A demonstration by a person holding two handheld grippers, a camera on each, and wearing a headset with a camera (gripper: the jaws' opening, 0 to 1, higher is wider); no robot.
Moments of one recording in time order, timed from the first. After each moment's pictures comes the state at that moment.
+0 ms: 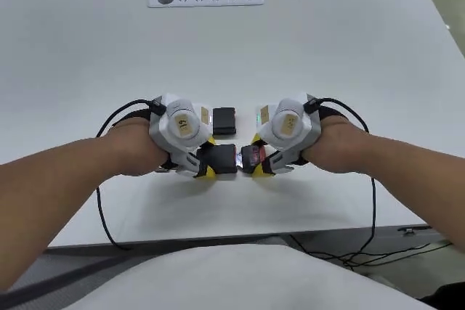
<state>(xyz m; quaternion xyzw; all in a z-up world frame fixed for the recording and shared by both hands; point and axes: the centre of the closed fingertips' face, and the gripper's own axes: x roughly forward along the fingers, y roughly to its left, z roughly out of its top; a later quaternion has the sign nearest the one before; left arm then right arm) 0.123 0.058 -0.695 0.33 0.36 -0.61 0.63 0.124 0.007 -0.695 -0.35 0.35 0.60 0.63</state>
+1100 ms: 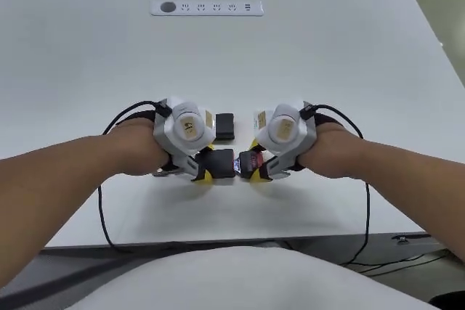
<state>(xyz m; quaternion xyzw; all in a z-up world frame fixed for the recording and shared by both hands) 0.122 0.062 -0.700 0.34 0.37 -0.60 0.62 0.122 0.010 -0.700 -0.36 0.36 0.60 0.63</state>
